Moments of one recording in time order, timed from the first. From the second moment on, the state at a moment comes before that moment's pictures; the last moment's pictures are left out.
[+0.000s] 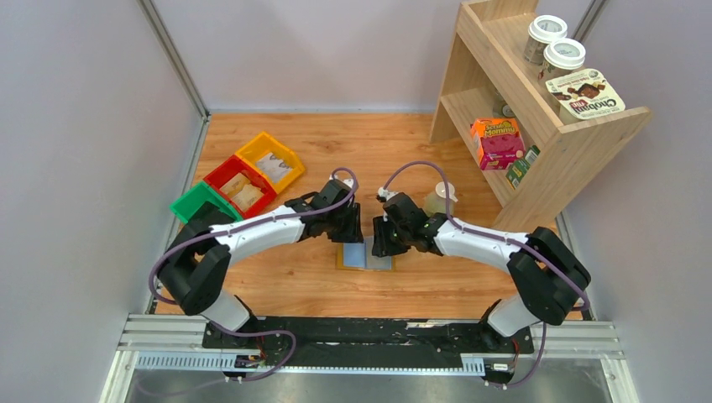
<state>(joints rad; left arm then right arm) -0.76 1.51 0.96 -0.35 0.08 -0.66 0.80 1.51 0.82 -0.24 -0.11 0.55</state>
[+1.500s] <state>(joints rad) -0.75 1.52 0.73 -0.21 0.06 -0.82 0.75 1.55 0.85 -0.23 -0.20 0.57</state>
